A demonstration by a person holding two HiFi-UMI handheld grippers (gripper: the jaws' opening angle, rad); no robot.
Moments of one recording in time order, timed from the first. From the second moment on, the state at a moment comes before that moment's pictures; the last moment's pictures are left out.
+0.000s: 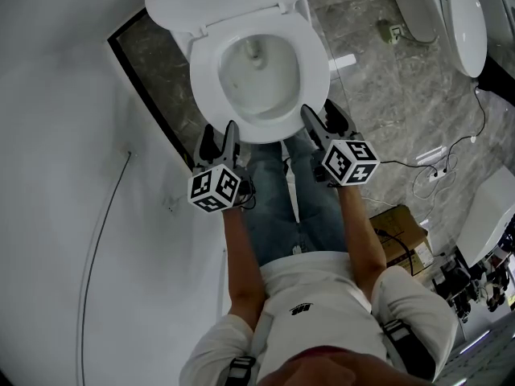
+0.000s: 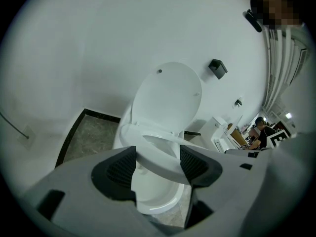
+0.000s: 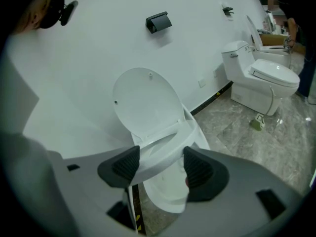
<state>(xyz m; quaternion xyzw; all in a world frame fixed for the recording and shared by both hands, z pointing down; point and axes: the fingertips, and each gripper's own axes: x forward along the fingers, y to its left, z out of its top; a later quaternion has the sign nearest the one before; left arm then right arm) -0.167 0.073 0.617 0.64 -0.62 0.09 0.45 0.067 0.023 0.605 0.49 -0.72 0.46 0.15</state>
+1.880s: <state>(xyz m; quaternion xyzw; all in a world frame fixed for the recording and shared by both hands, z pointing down) -0.137 0.022 0.499 0.78 -0.55 0.26 0.14 0.053 -0.053 0.544 0.53 -0.68 0.49 0.11</state>
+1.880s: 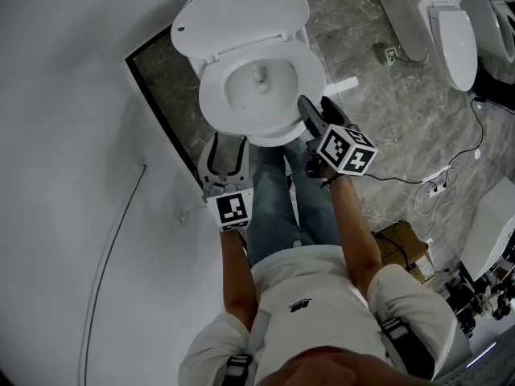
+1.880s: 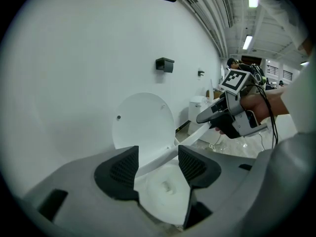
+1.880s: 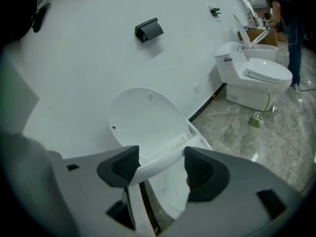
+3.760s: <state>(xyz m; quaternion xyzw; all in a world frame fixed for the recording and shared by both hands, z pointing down) -0.151 -0.071 0.462 0.78 -0.57 0.20 0.18 0.018 -0.111 0.467 0.44 -0.84 0.31 0.11</state>
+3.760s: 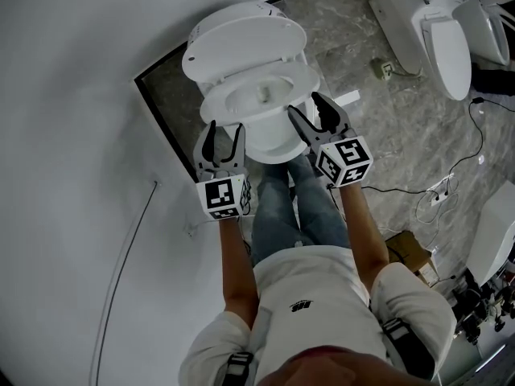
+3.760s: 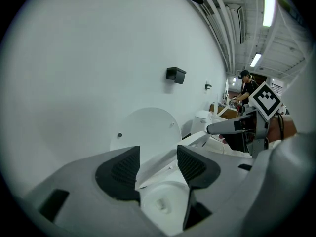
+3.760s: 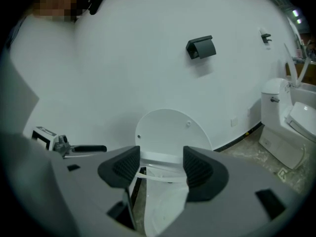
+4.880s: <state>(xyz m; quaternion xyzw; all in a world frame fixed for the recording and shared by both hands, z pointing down) -0.159 -0.124 0.447 0.78 -0.57 0.18 0.16 -0.001 -0.159 0.456 0.43 -0.85 0.29 0.11</state>
